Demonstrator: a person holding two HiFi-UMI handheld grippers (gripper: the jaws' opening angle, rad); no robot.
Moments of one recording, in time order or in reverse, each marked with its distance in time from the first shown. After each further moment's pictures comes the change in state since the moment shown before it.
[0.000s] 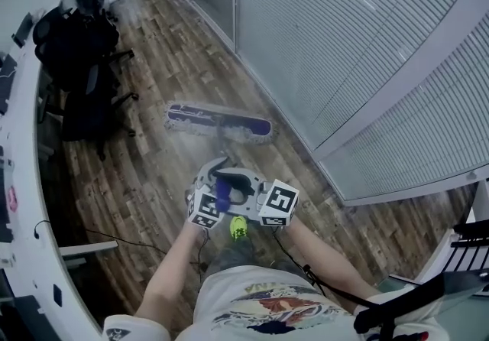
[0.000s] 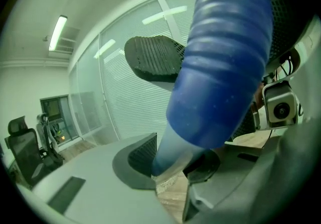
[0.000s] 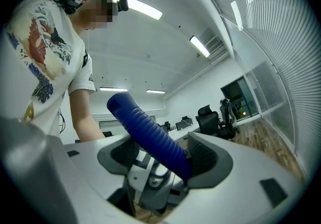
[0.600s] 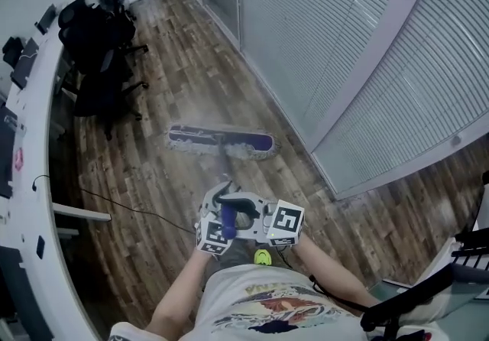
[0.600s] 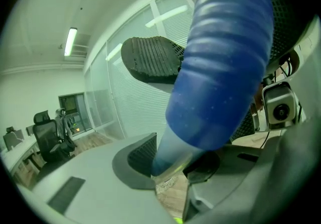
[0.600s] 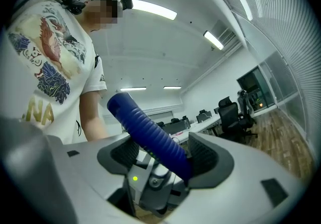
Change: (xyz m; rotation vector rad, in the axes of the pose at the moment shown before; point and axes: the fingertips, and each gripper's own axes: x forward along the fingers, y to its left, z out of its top) left arm -0.113 -0.284 0.037 -0.078 0.030 0.161; right arm -0.188 0.257 -0.045 0.028 0.054 0.189
